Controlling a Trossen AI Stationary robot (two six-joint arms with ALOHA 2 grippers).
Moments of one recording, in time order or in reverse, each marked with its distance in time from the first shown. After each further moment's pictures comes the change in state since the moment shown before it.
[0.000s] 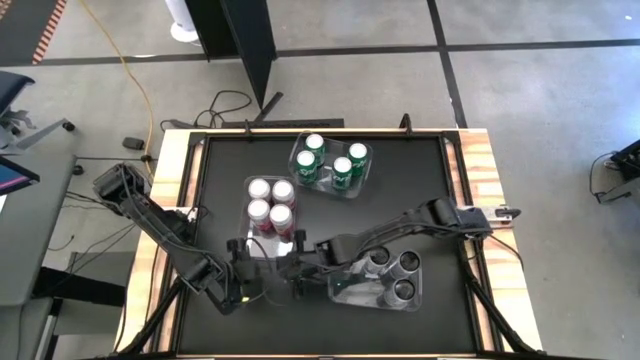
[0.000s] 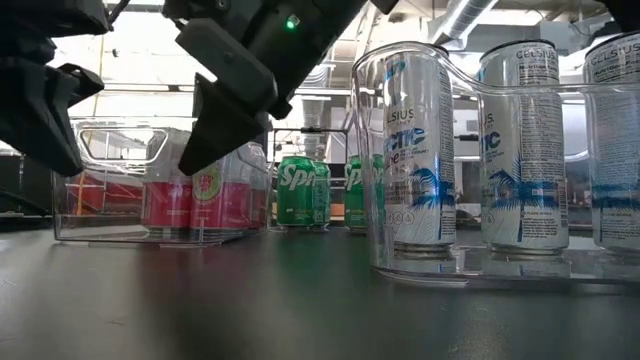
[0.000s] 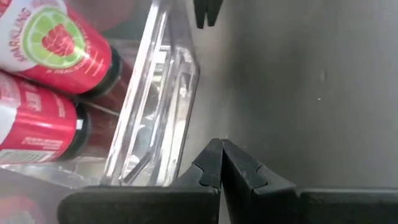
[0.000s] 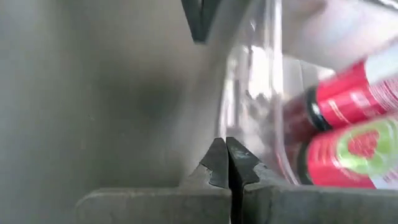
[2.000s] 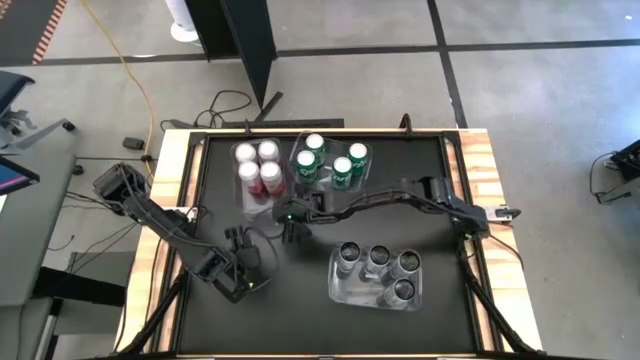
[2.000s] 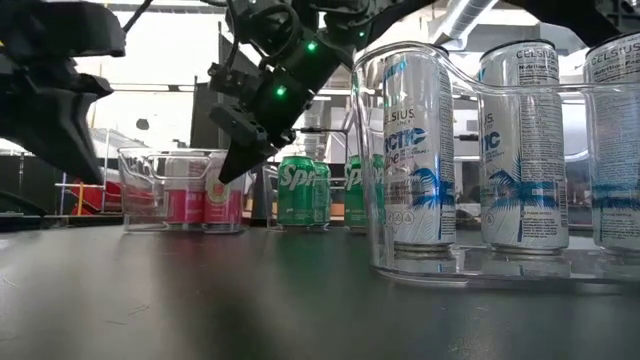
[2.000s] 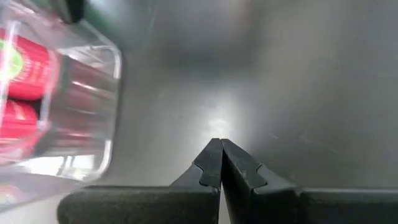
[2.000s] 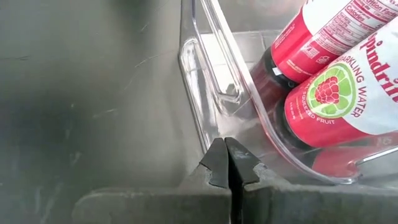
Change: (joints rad) left arm 0.080 0.000 -0.002 -0.132 -0.043 0.017; right arm -0.278 -0.001 0.009 0.017 0.010 -0.050
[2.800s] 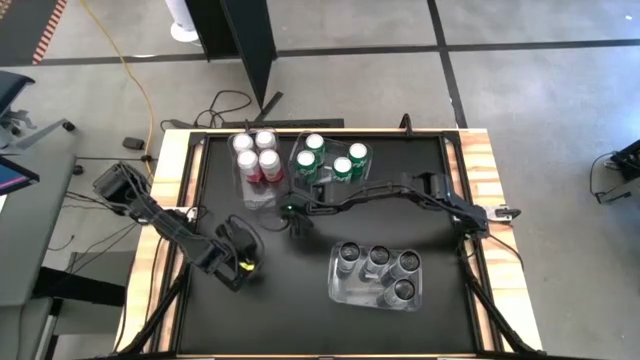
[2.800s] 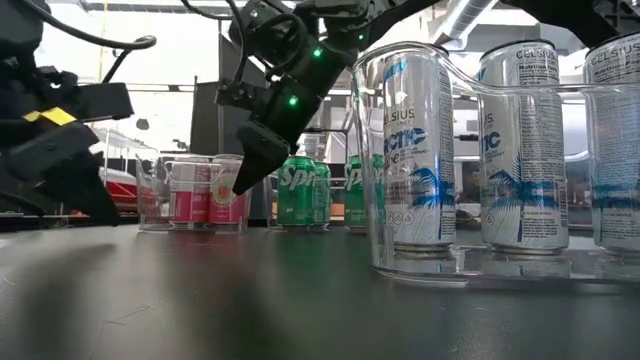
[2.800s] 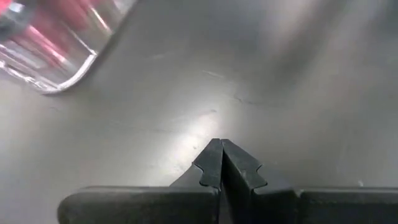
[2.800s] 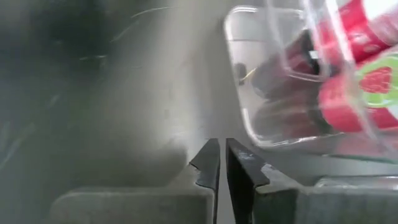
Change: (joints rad) left arm 0.062 0.000 -0.235 0.225 -0.083 -0.444; right arm -0.033 0.000 0.000 -0.080 -0.069 -0.166
